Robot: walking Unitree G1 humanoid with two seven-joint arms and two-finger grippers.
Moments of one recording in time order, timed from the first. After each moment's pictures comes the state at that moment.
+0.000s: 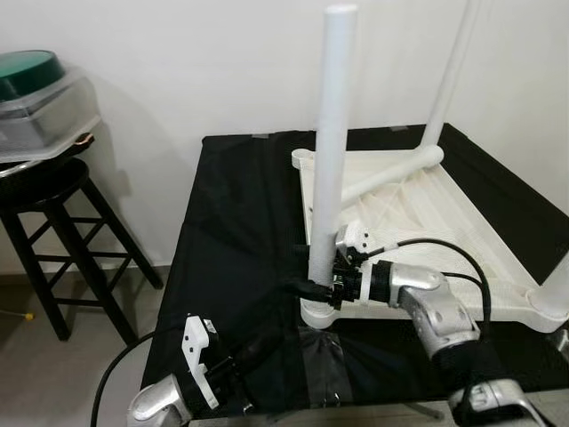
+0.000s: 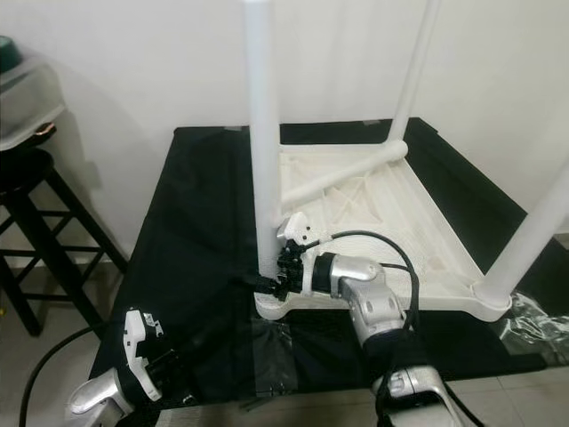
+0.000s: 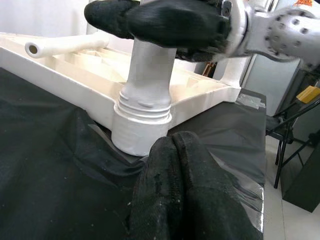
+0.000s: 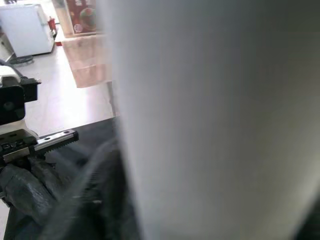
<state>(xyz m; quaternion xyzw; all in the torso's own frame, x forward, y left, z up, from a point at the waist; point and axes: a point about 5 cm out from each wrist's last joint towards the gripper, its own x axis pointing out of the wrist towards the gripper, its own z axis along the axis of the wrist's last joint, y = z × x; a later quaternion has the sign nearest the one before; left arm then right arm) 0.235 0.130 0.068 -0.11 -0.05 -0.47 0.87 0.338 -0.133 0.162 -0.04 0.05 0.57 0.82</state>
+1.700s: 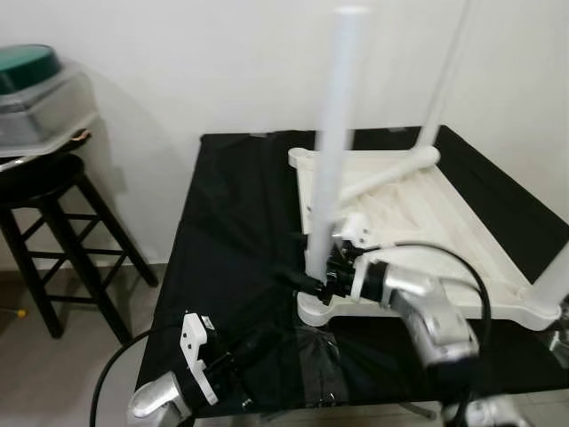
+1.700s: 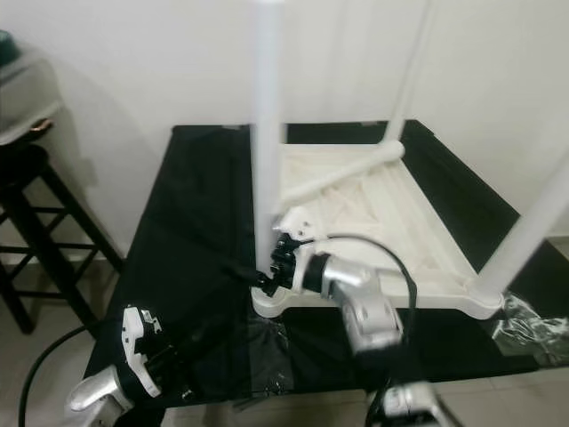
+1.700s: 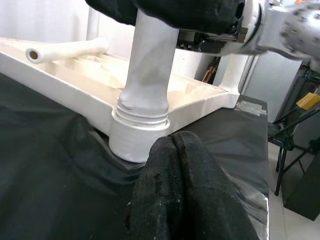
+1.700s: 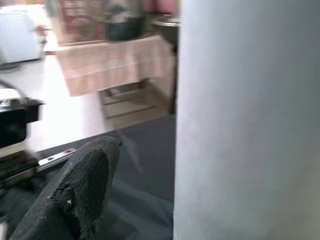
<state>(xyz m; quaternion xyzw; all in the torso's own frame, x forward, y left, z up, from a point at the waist) 0.239 0.129 0.069 -0.11 -0.06 -0.47 0.88 0.333 -0.128 0.174 -0.04 0.03 0.56 0.82</state>
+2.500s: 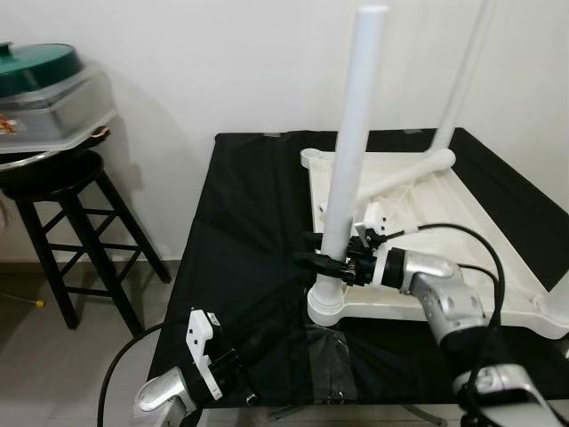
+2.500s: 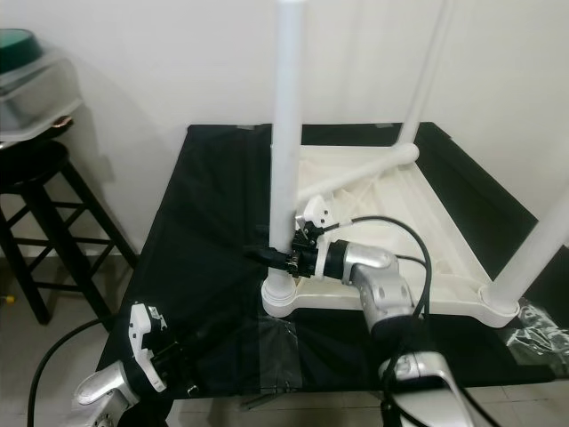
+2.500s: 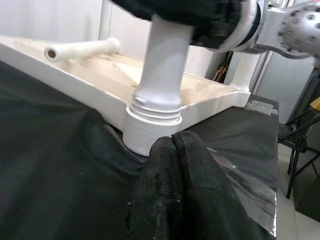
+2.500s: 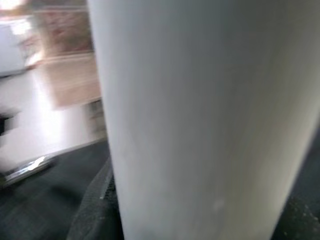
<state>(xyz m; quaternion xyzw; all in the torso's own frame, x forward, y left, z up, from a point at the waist) 0.246 0.128 0.067 -0.11 -0.06 -0.46 0.88 0.339 -0.131 0.158 0.00 0.01 0.43 0.90</state>
